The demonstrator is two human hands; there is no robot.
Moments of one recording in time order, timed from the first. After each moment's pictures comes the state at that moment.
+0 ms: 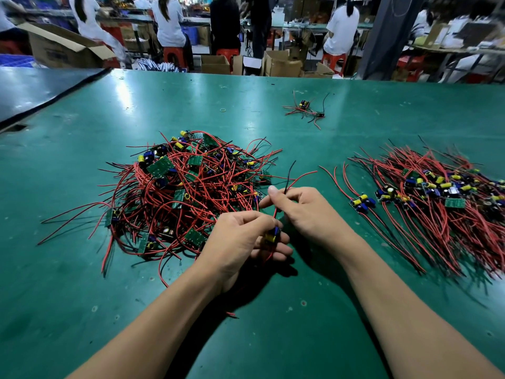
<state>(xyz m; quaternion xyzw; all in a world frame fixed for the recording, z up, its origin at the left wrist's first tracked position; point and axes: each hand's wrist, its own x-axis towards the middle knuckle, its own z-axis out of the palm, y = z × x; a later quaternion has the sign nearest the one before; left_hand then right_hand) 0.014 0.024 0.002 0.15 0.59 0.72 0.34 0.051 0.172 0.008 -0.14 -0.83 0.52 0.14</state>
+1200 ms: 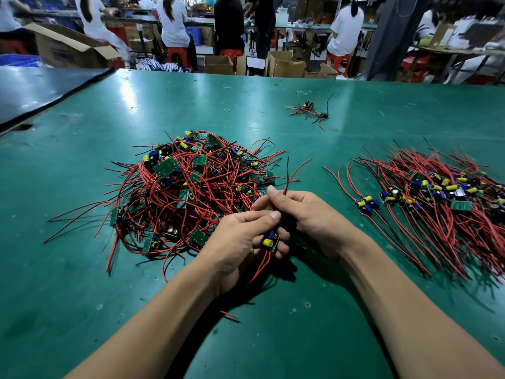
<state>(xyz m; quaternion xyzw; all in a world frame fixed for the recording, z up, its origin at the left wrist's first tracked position) 0.010 0.017 0.005 0.13 0.52 0.75 0.38 0.054 0.162 0.010 -0.07 -0.63 0.77 -0.04</state>
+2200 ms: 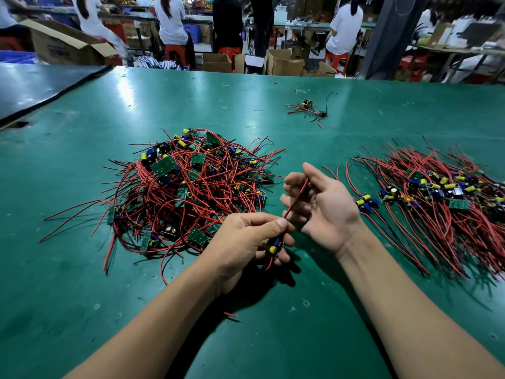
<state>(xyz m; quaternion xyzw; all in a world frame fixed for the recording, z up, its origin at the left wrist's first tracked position) 0.015 0.017 0.006 0.19 0.57 0.70 0.38 0.047 0.177 0.019 -0.14 -0.45 0.88 0.08</state>
